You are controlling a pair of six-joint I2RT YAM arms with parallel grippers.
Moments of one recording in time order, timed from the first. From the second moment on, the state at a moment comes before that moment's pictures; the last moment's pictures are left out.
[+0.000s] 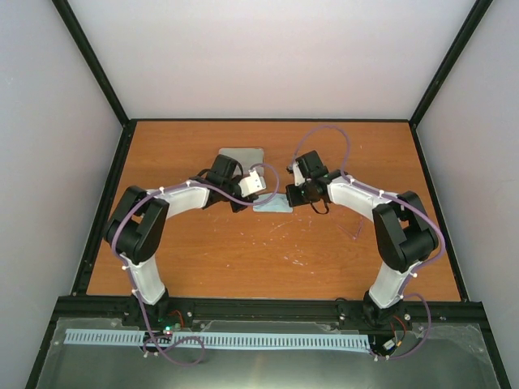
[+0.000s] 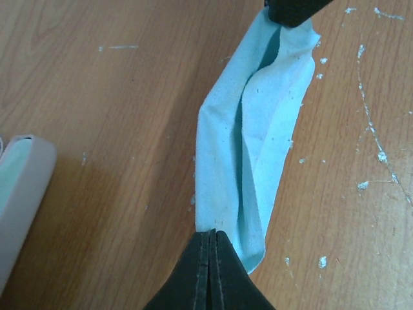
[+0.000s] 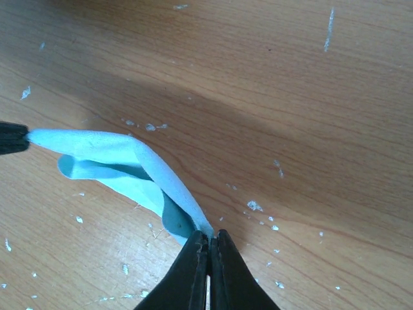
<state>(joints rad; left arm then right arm) -0.50 1.81 1.06 -0.15 0.41 0.67 0.49 1.75 1.13 -0.42 -0.20 0.21</state>
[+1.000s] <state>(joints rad) -0.50 1.74 1.01 -0.01 0.28 0.61 0.49 1.76 1.14 -0.31 -0.19 0.22</state>
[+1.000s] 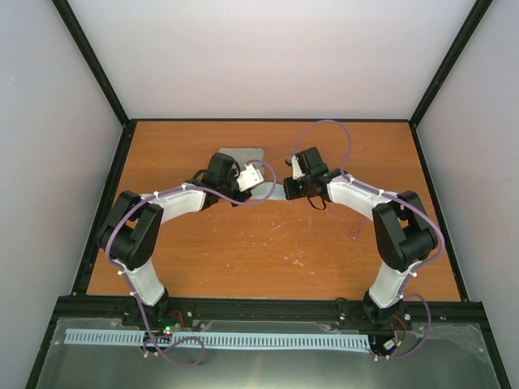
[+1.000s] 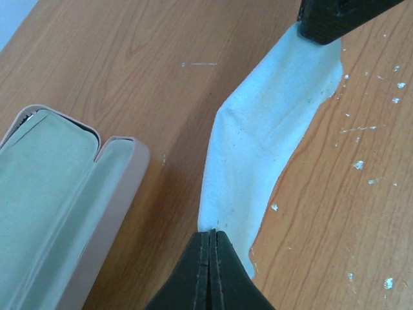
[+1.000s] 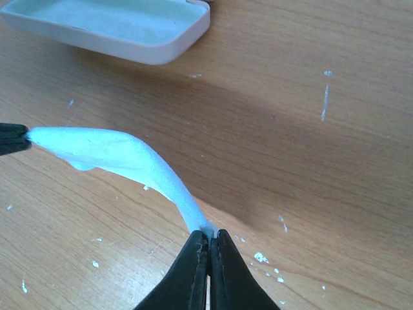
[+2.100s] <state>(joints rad) -0.31 1.73 1.01 0.01 0.25 0.64 0.51 2.15 1.72 -0.47 -0.34 0.16</state>
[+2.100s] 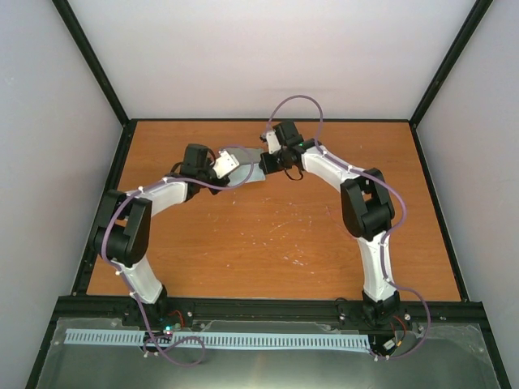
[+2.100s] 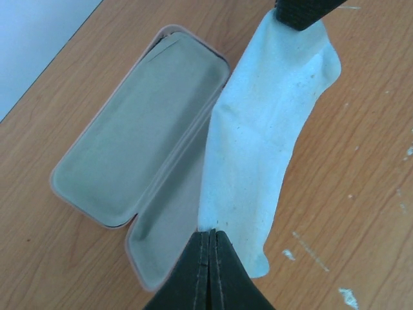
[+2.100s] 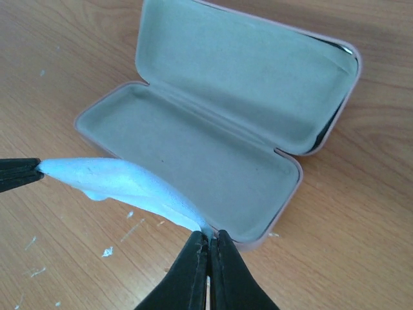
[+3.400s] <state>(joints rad) -0.18 2.02 1.28 -0.13 0.39 0.72 0.51 2.44 2.09 -0.70 -0.41 0.16</state>
